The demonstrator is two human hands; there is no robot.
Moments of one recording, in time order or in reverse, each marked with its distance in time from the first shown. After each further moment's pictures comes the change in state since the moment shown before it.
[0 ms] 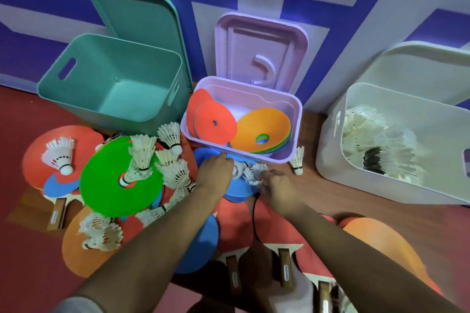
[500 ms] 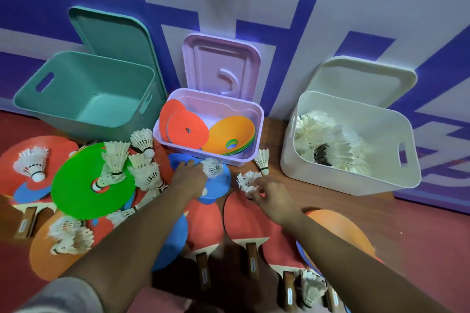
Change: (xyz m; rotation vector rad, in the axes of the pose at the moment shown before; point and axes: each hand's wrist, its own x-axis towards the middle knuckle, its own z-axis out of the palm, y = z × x) left_hand -0.008 0.019 0.001 0.255 -0.225 0.121; right_hand -0.069 0.030 -0.052 0.162 0.052 0.047
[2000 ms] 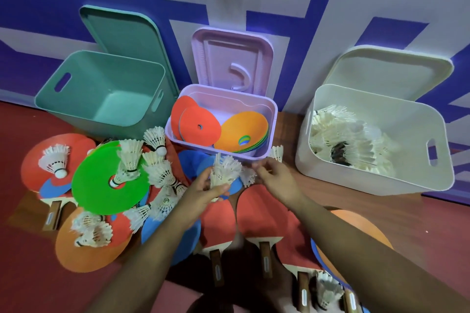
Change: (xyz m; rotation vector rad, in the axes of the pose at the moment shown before) left_hand -0.070 0.020 0.003 -1.987 0.168 -0.022; right_hand 0.038 -0.023 -0.003 0.609 -0.010 0.137
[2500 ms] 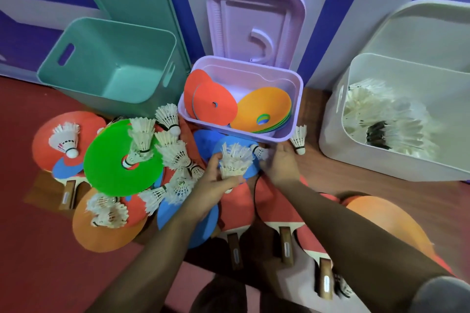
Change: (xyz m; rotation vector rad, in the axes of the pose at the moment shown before) left_hand 0.001 -0.028 -0.018 0.004 0.043 -0.051; right_hand 0.052 0.061 0.061 -0.519 0.183 0.053
